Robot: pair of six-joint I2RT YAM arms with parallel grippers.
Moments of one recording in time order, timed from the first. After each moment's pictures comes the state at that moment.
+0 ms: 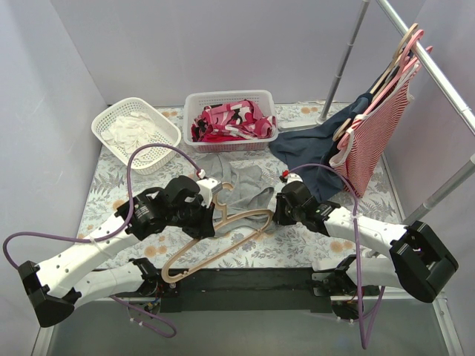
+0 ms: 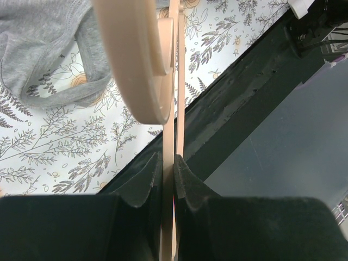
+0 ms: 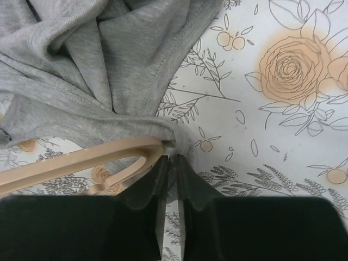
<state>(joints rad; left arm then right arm) -0.90 0.94 0.97 -0.90 0.19 -0.38 0.77 1.23 0.54 -0.17 0.06 0.58</state>
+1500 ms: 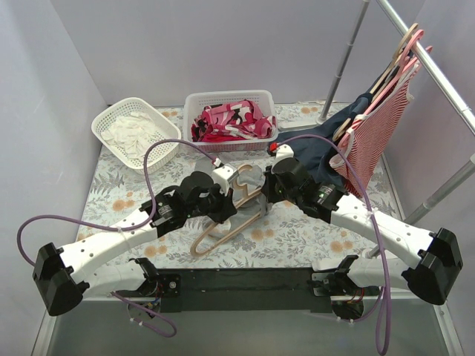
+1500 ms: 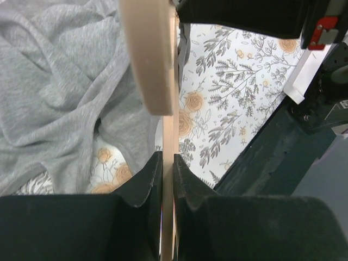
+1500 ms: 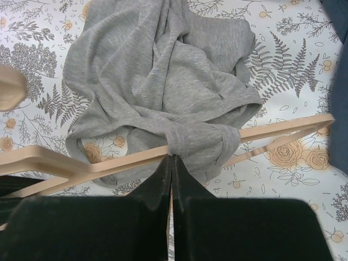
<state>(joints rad) -0.90 1.04 0.85 -0.40 0.09 -0.30 0.89 1.18 0.95 -0.41 0.21 0.46</state>
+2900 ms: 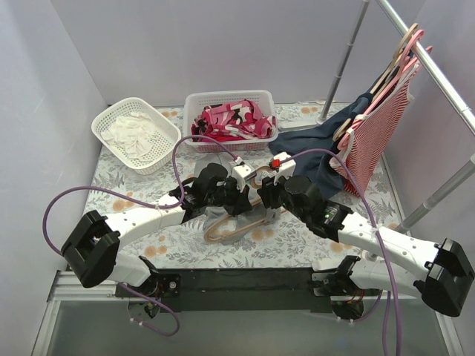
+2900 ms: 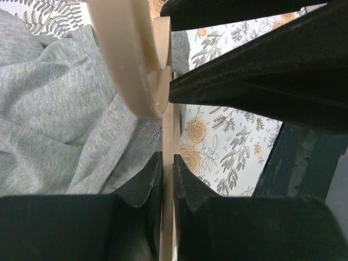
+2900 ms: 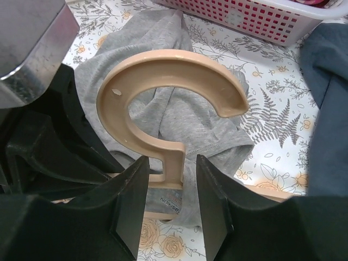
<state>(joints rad) -0.82 1.37 0.81 -0.01 0.36 -0.12 0.93 1.04 0.68 -0.02 0.27 0.24</state>
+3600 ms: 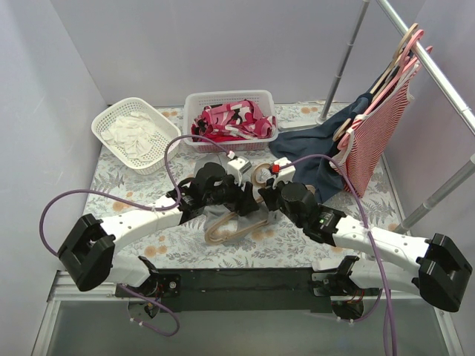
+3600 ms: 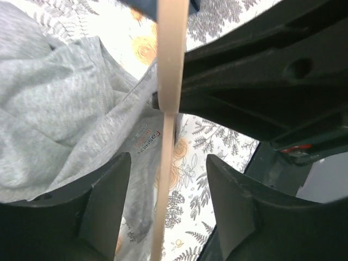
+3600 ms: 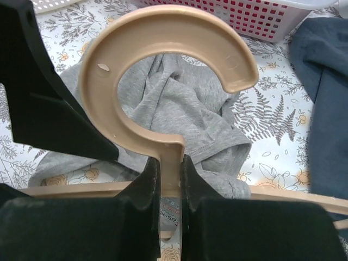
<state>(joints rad) -0.82 1.34 0.81 0.03 0.32 -0.32 0.97 1.08 0.60 0.13 0.37 0.26</state>
